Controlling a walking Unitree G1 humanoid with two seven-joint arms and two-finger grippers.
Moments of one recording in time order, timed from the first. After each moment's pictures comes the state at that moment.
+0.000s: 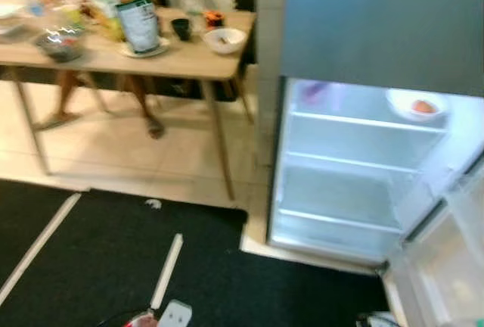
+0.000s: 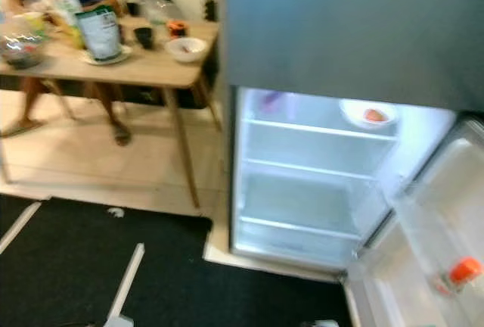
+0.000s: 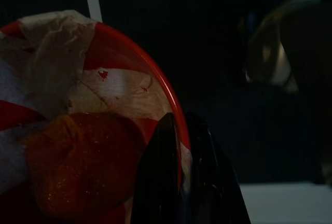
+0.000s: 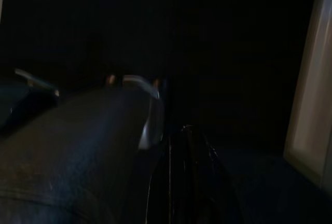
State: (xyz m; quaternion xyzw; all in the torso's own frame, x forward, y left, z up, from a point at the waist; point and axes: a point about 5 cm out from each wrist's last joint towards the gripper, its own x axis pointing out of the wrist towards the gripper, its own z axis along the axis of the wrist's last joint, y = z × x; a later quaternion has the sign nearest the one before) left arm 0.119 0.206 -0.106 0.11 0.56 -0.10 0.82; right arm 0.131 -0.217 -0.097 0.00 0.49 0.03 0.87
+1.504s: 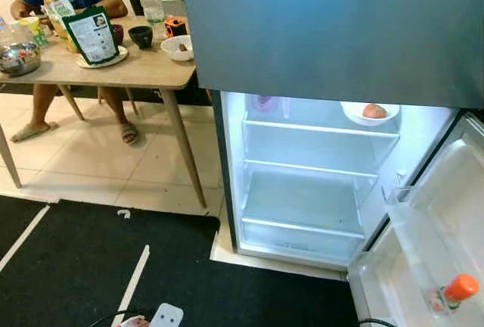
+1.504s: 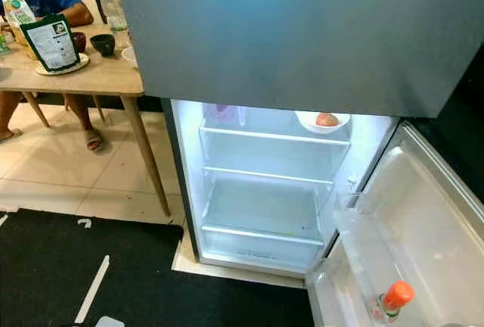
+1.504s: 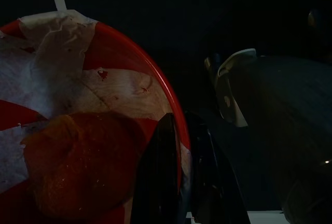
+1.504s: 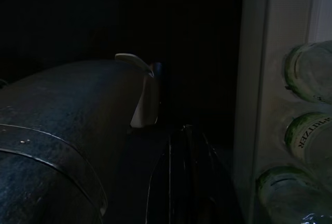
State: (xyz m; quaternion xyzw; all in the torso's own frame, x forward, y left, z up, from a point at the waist) left arm 0.131 0.210 -0.101 0.11 0.53 -0.08 0.83; right arm 0.120 -0.217 -0.100 0.00 0.50 0.03 0.87
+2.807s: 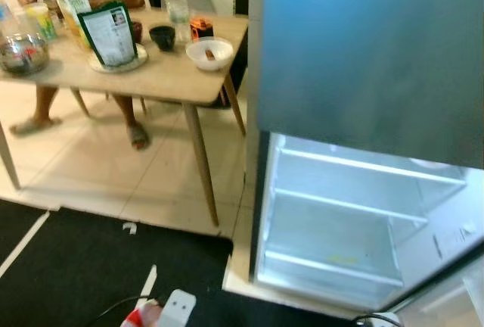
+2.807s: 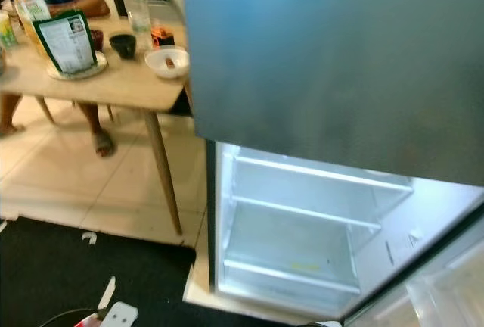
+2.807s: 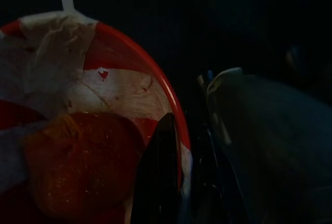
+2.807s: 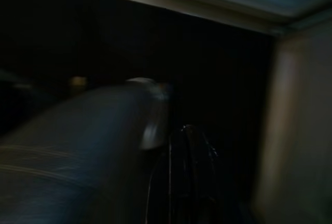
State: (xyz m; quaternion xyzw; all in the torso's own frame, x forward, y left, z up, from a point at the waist) left arm 0.143 0.202 -0.097 0.10 0.51 -0.10 0.85; right arm 0.128 -0.201 -0.101 0.01 0.49 0.04 0.87
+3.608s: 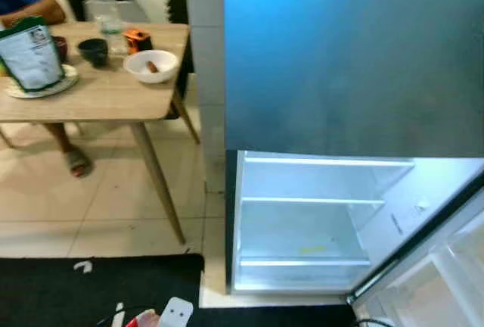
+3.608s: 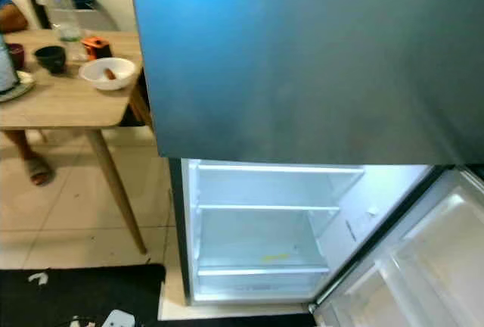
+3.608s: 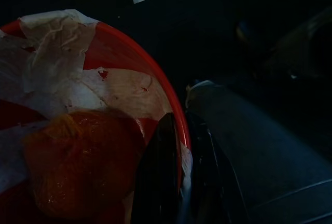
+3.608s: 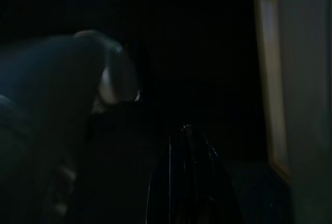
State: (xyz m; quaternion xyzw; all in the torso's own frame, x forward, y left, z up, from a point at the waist) left arm 0.138 0.198 -0.099 0.09 0.52 -0.11 0.85; right arm 0.116 -0.210 -0.103 0.01 0.51 0.03 0.86
